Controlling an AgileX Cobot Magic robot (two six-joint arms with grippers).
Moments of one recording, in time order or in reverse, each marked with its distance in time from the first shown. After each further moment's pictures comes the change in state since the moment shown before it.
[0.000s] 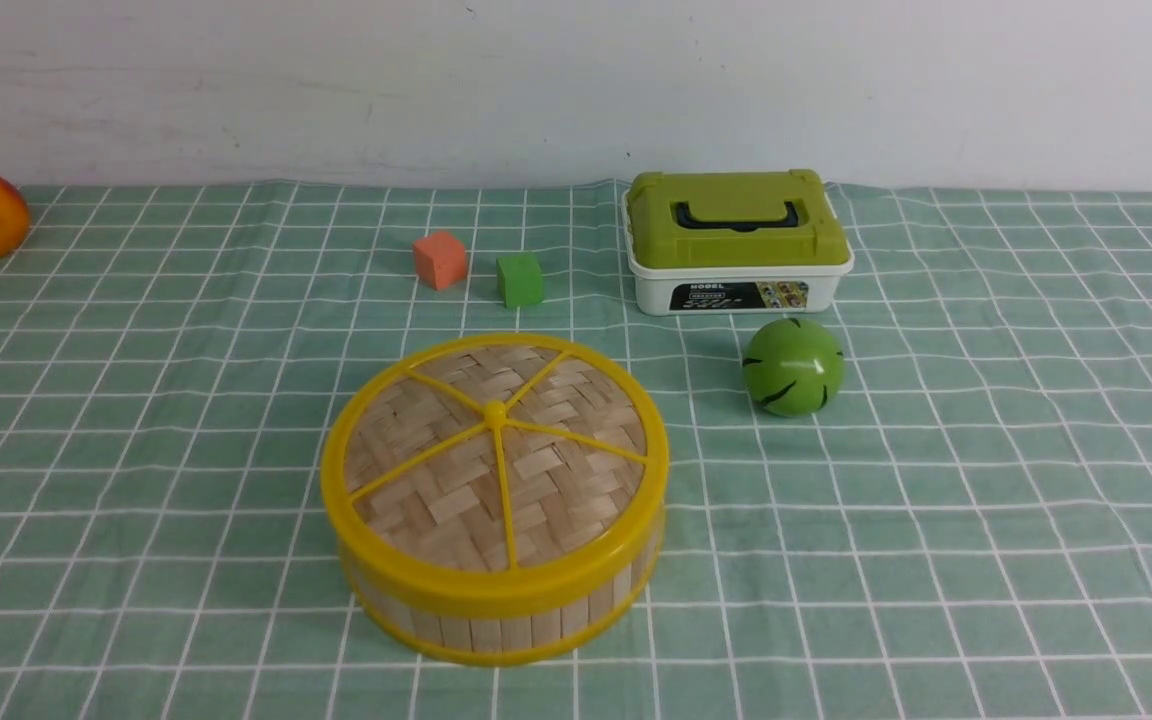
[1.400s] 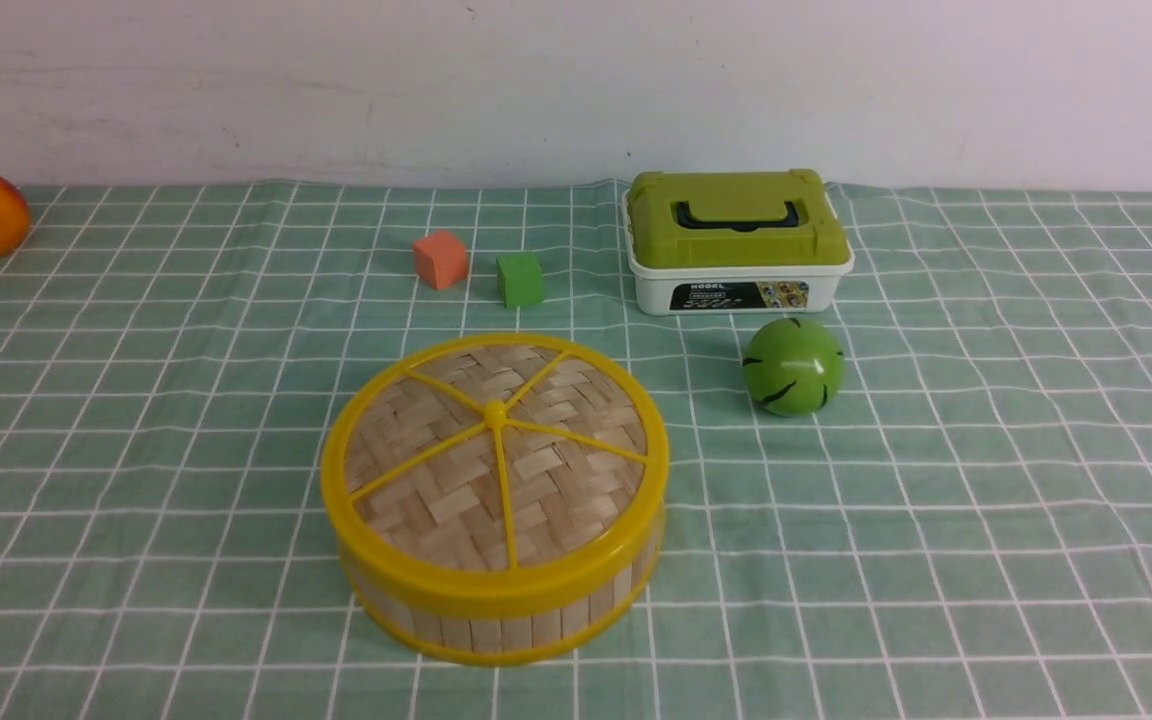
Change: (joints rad) right arm 0.000 0.557 -0.703 0.406 0.290 -0.270; left arm 0.000 0.000 0.000 0.000 0.000 0.000
